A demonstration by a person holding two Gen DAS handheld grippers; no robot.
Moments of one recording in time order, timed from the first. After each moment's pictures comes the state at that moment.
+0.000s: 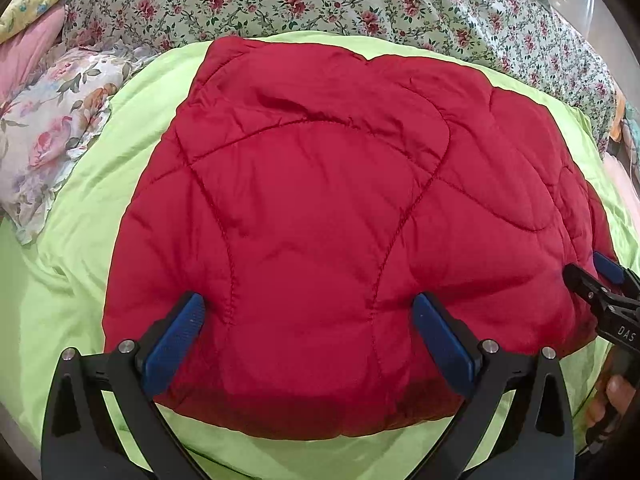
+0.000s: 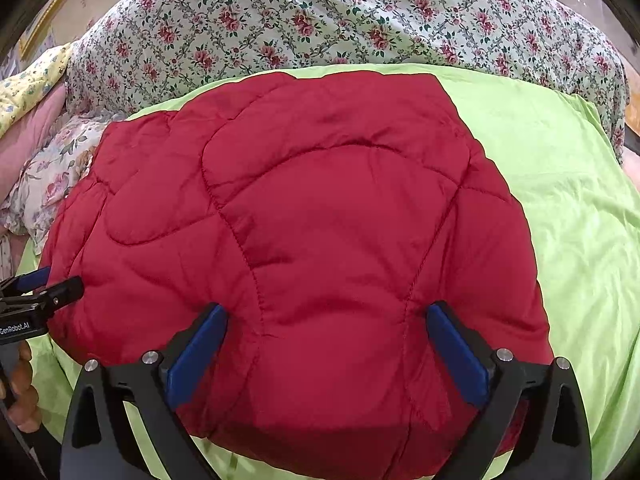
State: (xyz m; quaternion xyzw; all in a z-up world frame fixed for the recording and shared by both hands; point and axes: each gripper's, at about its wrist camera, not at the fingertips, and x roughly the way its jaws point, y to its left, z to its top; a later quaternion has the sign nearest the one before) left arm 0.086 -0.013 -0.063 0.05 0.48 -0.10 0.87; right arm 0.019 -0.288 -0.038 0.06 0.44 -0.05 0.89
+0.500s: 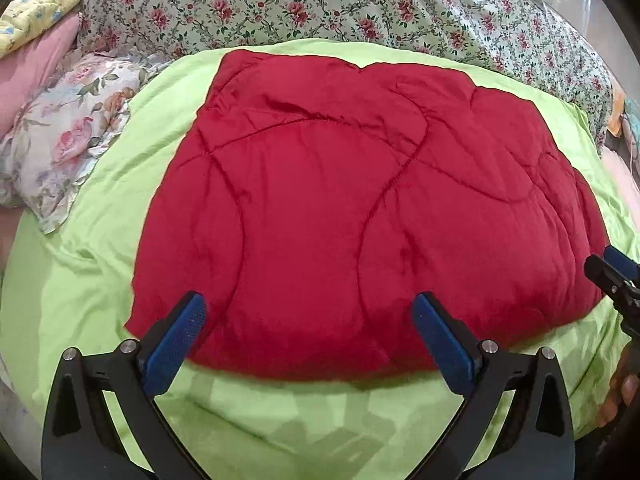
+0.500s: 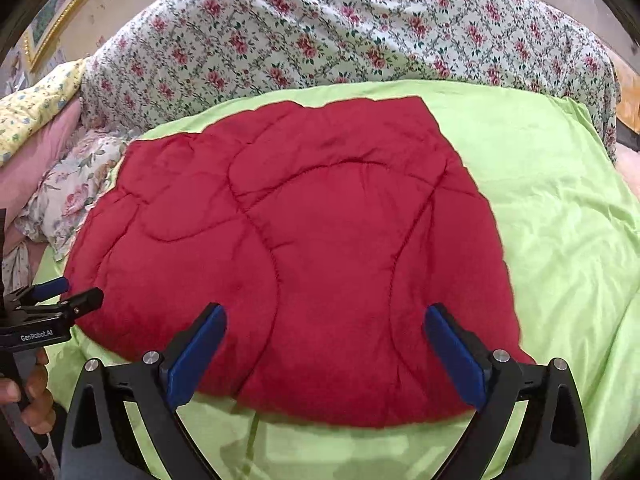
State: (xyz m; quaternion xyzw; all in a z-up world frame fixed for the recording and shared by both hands) left arm 0.045 -0.010 -0.042 0.06 0.47 -0.09 0.88; right arm -0.024 -0.290 -0.004 0.07 0.42 -0.03 0.90
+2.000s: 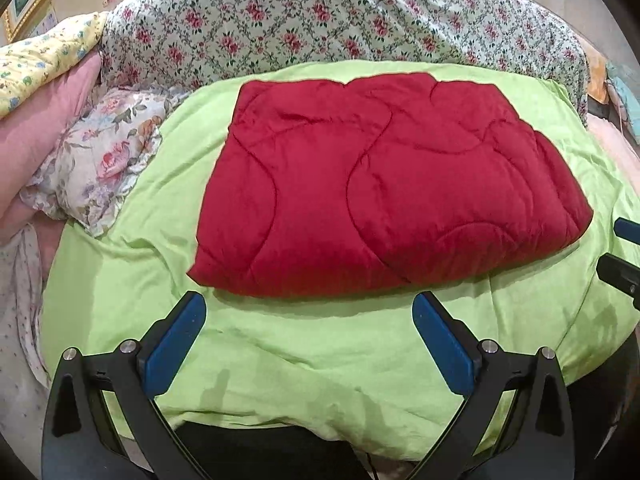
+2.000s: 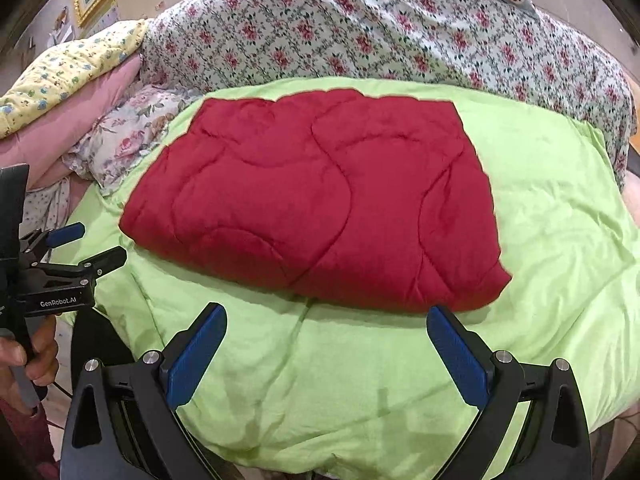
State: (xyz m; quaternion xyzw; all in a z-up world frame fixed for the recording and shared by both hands) left arm -0.035 0.001 -0.004 0.12 0.43 -0.08 0.89; right arm -0.095 -0.252 0.034 0.02 0.44 0.03 0.90
